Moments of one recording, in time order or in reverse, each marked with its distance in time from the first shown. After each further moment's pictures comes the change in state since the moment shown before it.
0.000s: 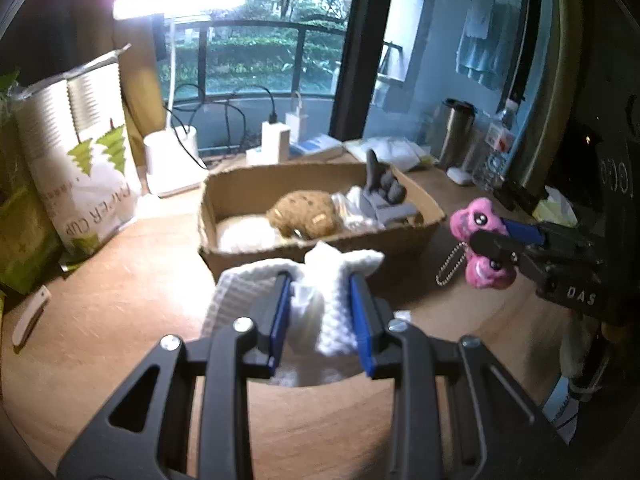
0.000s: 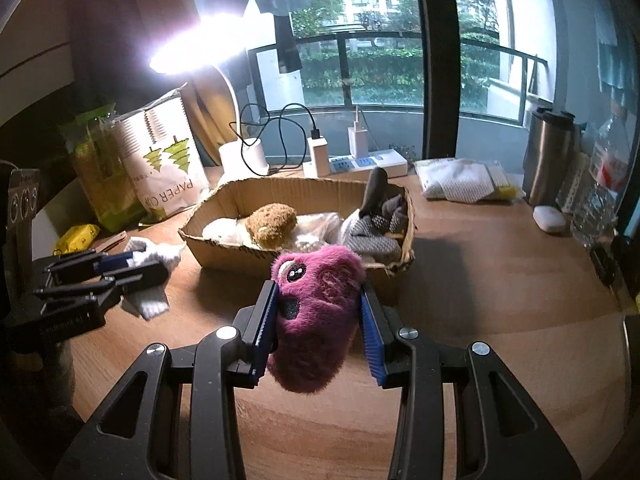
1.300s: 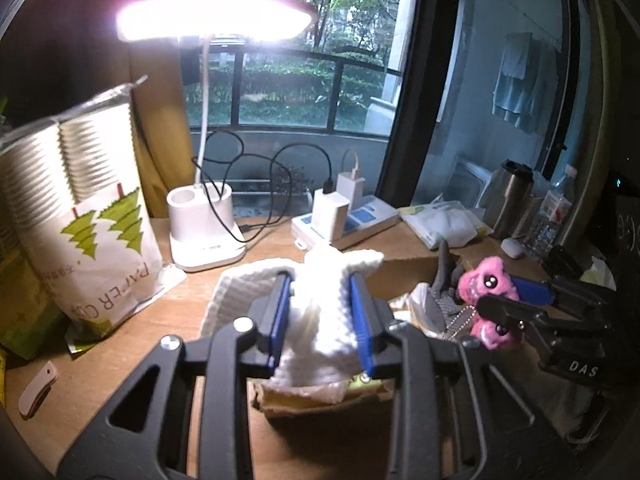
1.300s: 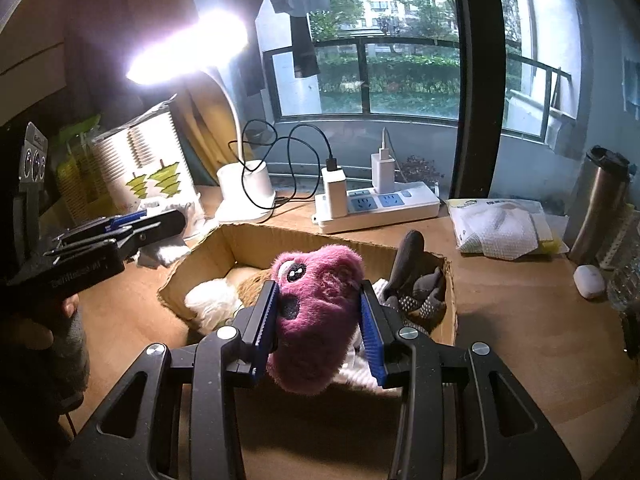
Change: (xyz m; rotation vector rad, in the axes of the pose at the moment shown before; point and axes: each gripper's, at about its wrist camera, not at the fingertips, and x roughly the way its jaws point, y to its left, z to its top) left arm 0.060 0.048 0.074 -0.073 -0.118 0.101; right arm 0.074 -0.004 0.063 -0.039 -0.010 0.053
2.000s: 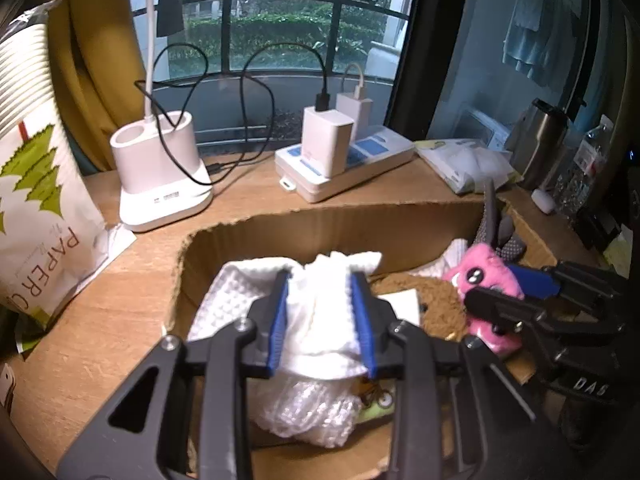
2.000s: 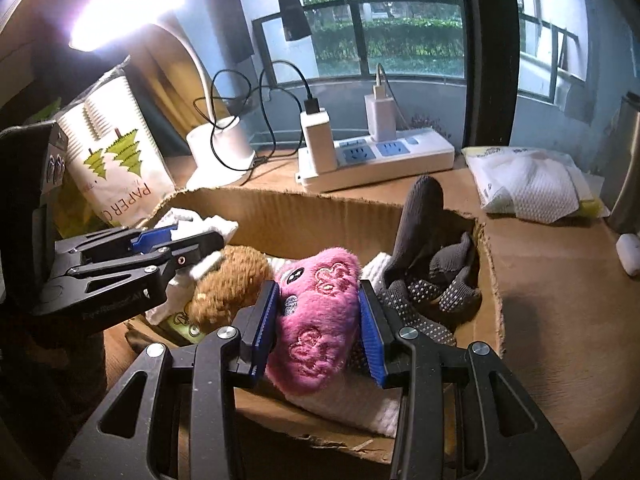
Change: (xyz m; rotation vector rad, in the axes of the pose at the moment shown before) left arm 0.094 -0.013 -0.021 0.023 0.211 0.009; right arm 0.075 -0.026 -0.013 0.055 0.137 0.033
